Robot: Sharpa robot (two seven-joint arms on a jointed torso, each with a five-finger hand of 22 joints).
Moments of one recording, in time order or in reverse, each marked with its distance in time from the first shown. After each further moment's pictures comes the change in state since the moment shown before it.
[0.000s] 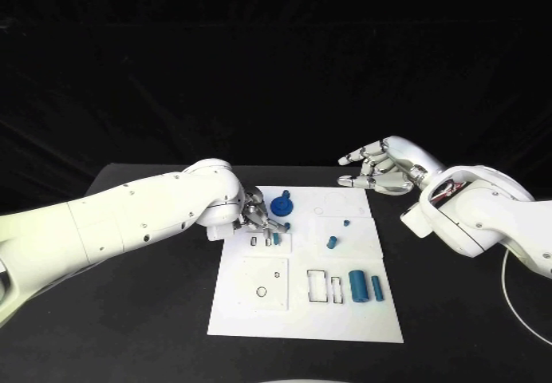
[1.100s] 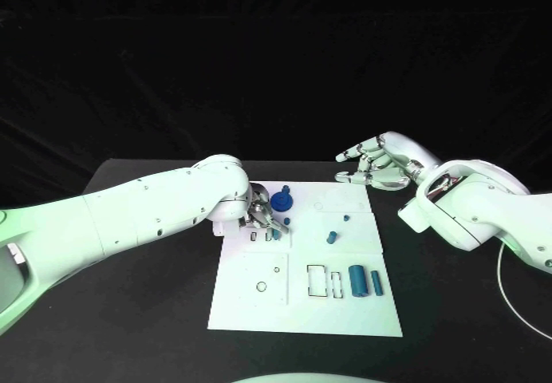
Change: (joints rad) left arm 0.000 0.052 -0.011 -0.046 -0.012 0.050 -0.010; left_hand 0.056 0.039 0.013 -0.018 0.004 -0.027 -0.006 0.032 0.055 0.005 -0.002 0.010 0.012 0.004 -0.004 0.000 0.000 0.000 0.000 0.000 0.004 0.000; right arm 0.000 0.015 0.000 -0.011 -0.002 0.015 -0.013; right_hand 0.000 0.000 0.000 0.000 0.014 0.003 -0.003 0.000 0.001 0.000 0.000 0.000 -0.005 0.000 0.000 -0.004 -0.004 0.000 0.000 0.000 -0.004 -0.005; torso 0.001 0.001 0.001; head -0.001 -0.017
